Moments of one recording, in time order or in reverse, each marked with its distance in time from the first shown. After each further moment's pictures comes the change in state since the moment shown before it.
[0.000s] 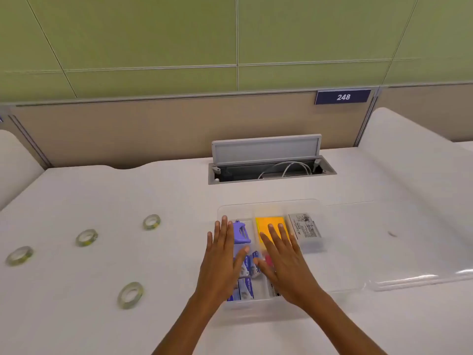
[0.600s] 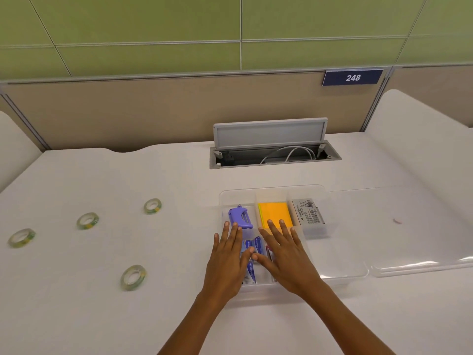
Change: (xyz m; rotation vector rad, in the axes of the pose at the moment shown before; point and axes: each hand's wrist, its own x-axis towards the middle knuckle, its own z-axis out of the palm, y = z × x) left_hand -0.015 -0.009 0.029 0.055 -0.141 -0.055; right_hand -0.002 0.002 0.018 0.051 -0.100 0.033
